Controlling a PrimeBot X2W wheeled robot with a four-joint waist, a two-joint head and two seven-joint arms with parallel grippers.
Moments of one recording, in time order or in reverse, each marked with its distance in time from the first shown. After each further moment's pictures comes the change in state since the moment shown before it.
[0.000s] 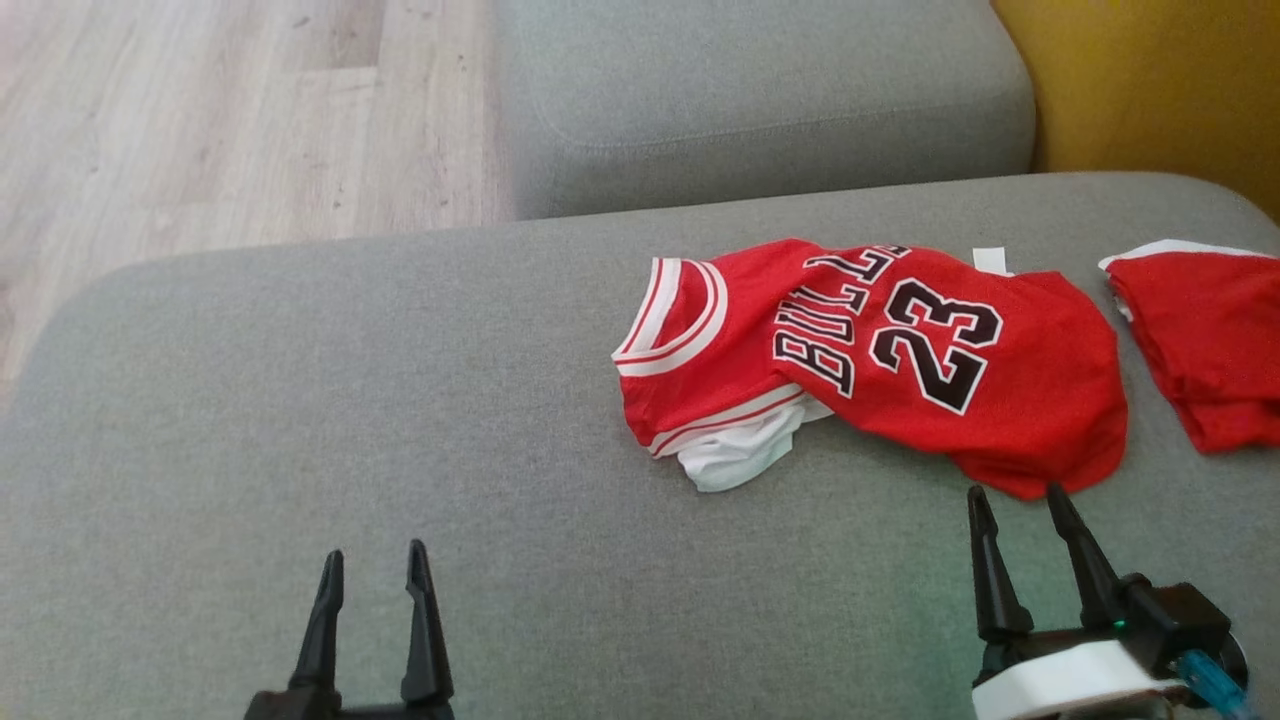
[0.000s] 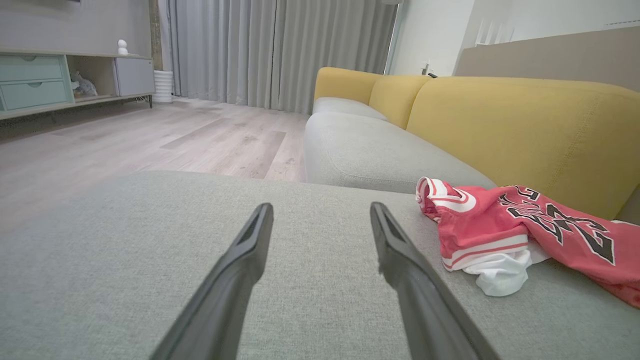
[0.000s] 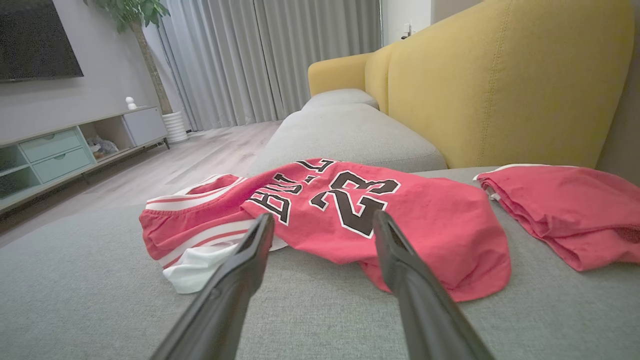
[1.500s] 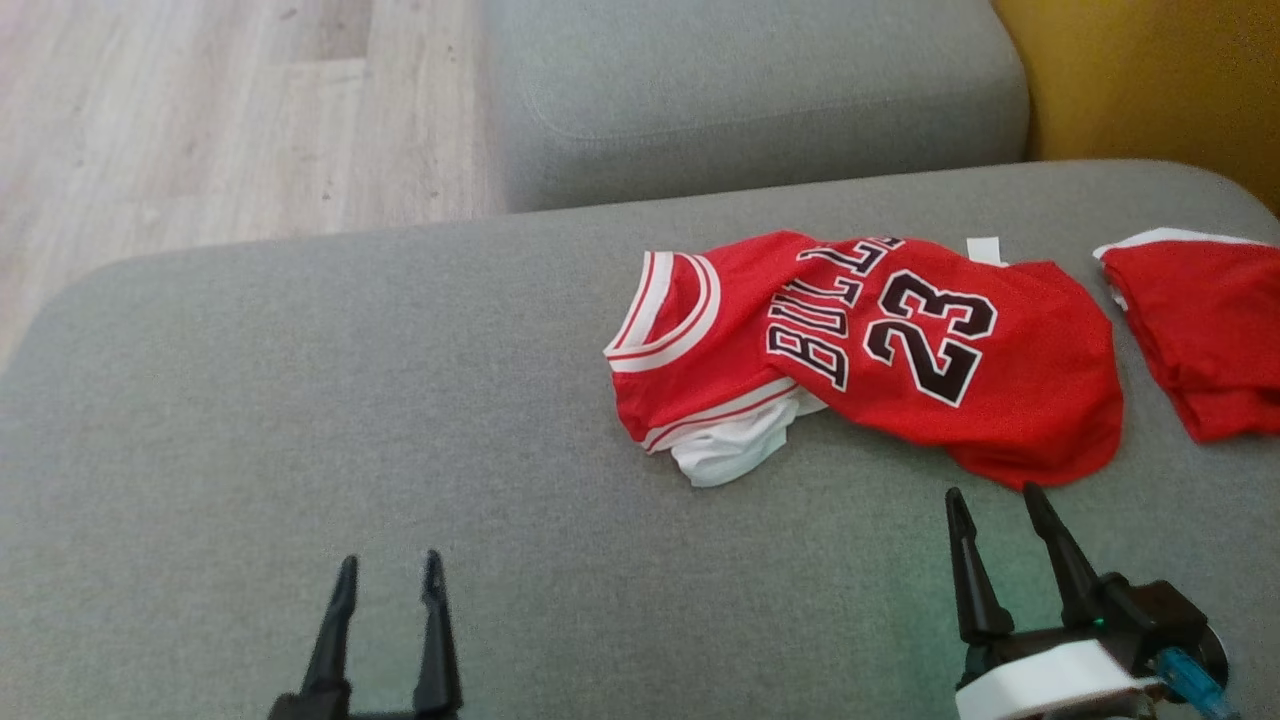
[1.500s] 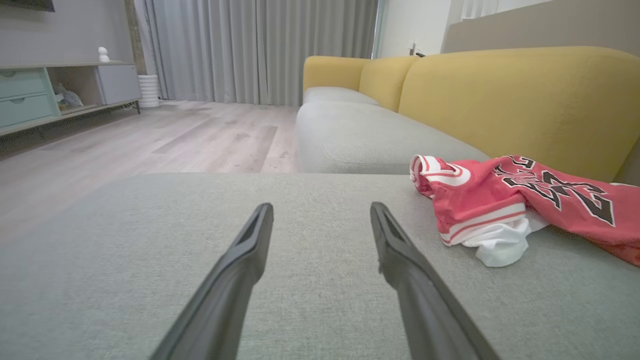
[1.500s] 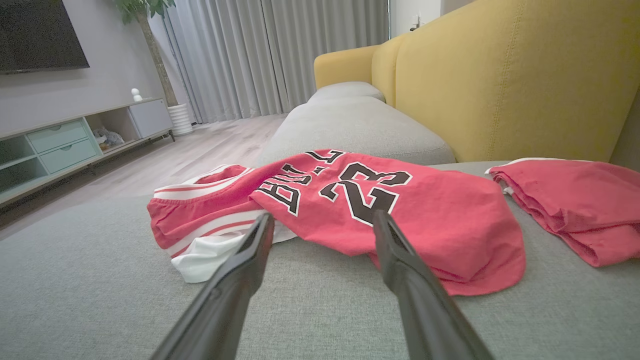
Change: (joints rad) left arm 0.007 0.000 0.002 0.022 0.090 -0.017 0.000; right arm -0.006 0.002 0.031 0.008 -0.013 0.000 0.000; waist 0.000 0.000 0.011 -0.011
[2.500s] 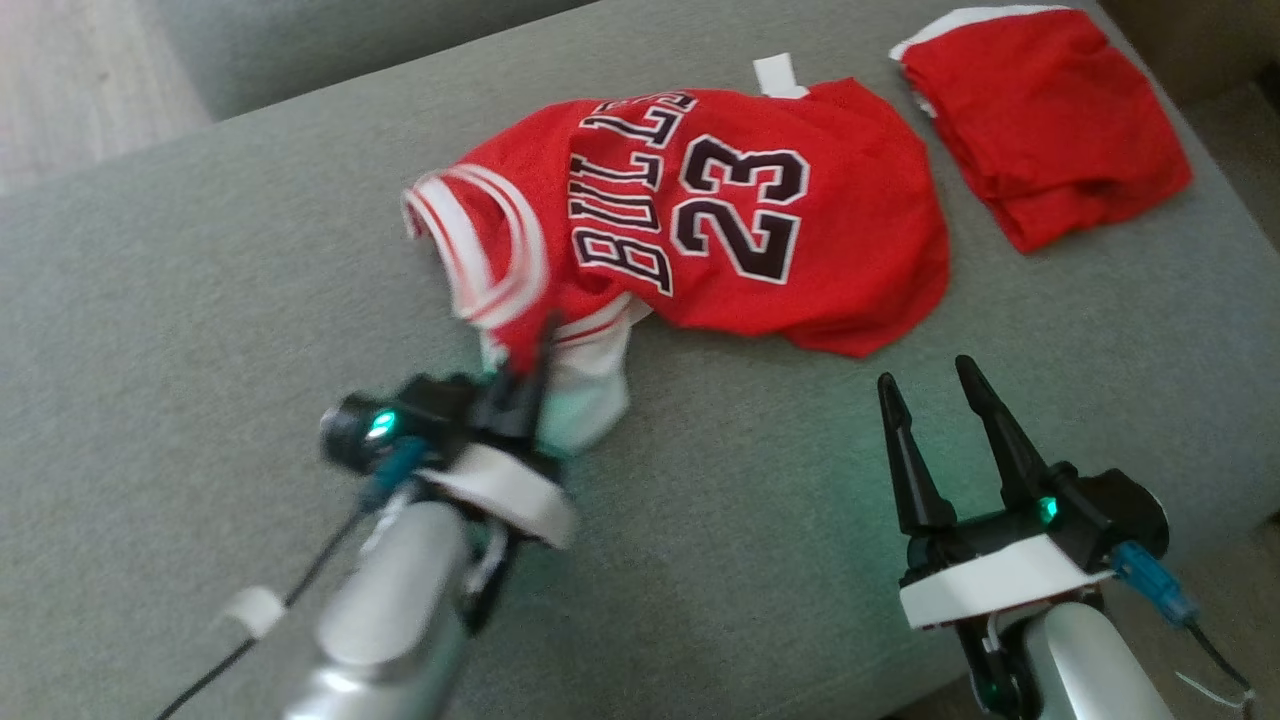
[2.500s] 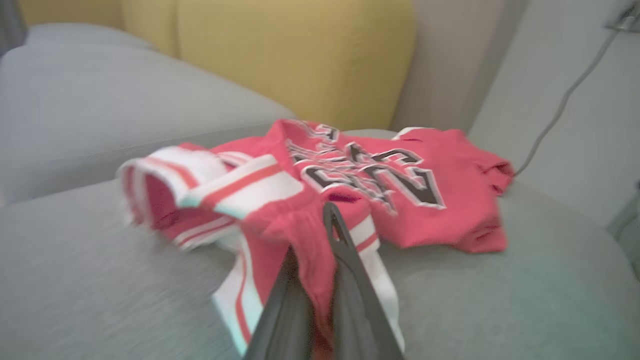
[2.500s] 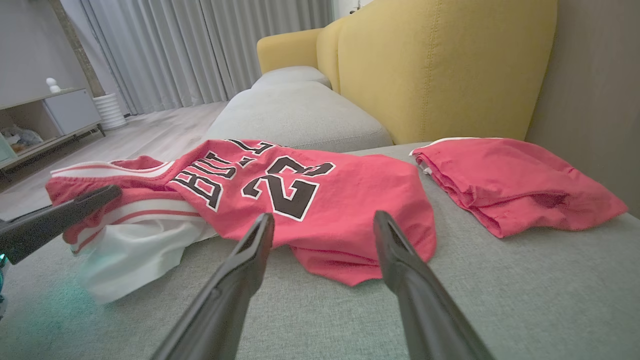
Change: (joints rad) left arm -0.681 -0.003 -0.270 0.527 -0.124 -0.235 0.000; right arm -0.187 -0.012 0.120 -0.016 0.025 0.000 0.000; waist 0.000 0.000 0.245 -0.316
